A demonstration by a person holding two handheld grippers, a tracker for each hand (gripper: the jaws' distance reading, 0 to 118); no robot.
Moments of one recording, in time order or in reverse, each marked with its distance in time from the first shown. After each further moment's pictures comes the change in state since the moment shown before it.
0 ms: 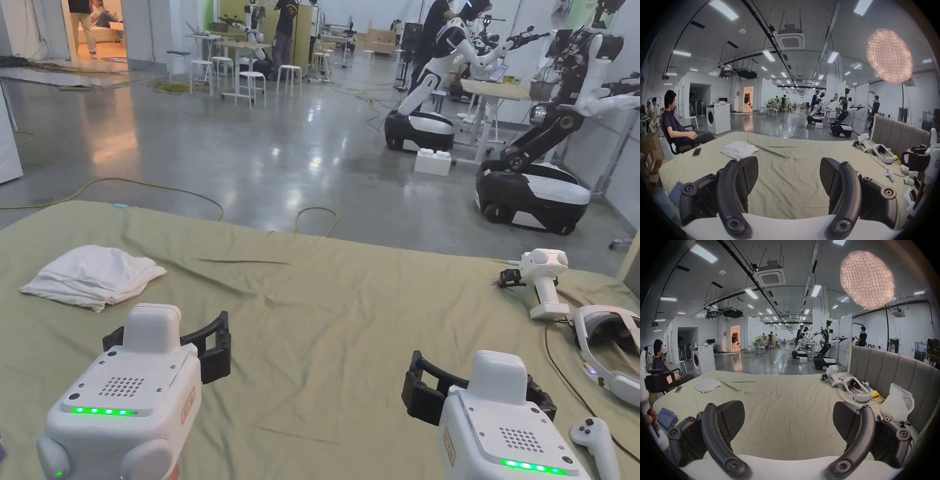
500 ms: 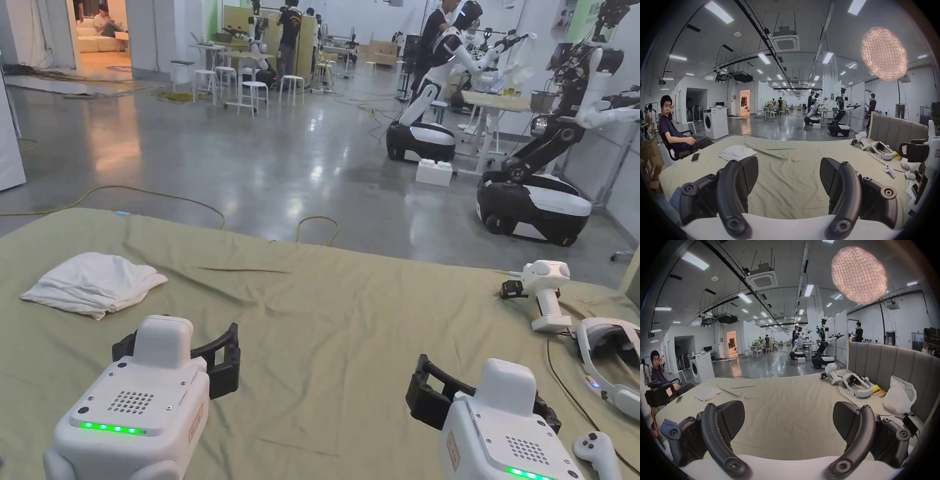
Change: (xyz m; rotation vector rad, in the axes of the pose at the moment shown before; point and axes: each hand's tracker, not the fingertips) left arm 0.008 -0.004 0.005 0.029 -0.016 -0.060; right arm 0.000 0.003 -0.003 0.013 -0.023 -0.085
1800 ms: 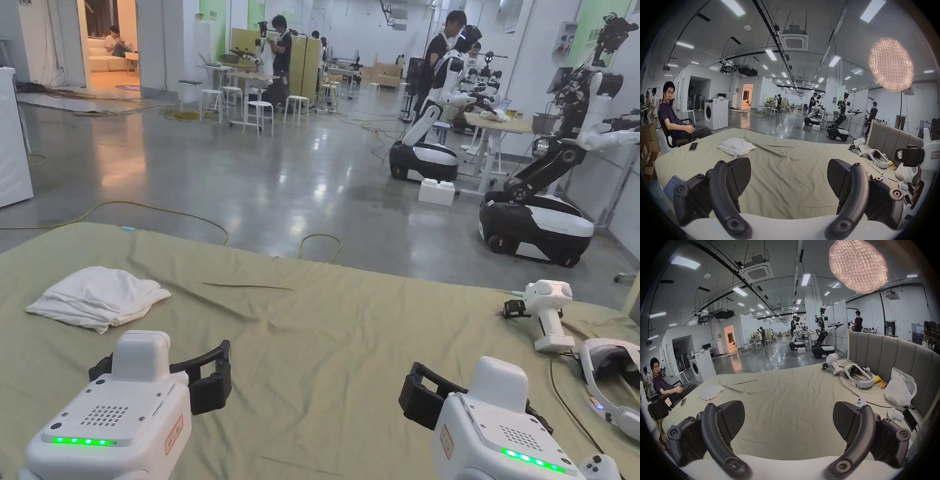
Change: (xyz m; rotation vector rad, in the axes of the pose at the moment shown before) left arm -0.019 -0.001 0.005 -0.020 -0.008 0.111; right arm -0.013 0.021 -0.002 -0.099 -0.005 -0.041
